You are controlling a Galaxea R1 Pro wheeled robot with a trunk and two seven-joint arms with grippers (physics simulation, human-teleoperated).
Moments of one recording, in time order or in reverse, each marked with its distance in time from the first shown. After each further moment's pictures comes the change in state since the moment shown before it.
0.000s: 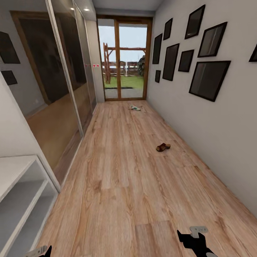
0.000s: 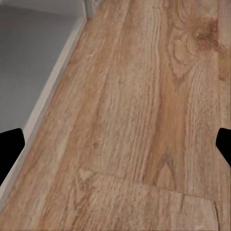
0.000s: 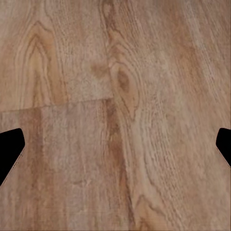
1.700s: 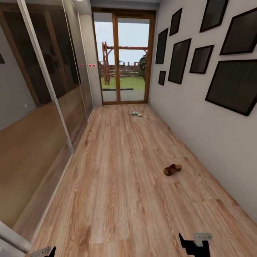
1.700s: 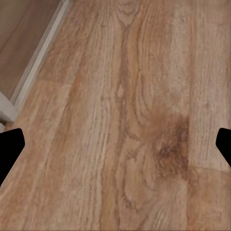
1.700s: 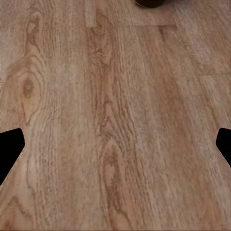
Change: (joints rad) left arm 0.000 -0.020 -0.008 0.001 -0.032 0.000 -0.003; right arm 0.071 -0.006 0.003 0.002 0.002 -0.216 0.009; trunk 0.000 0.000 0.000
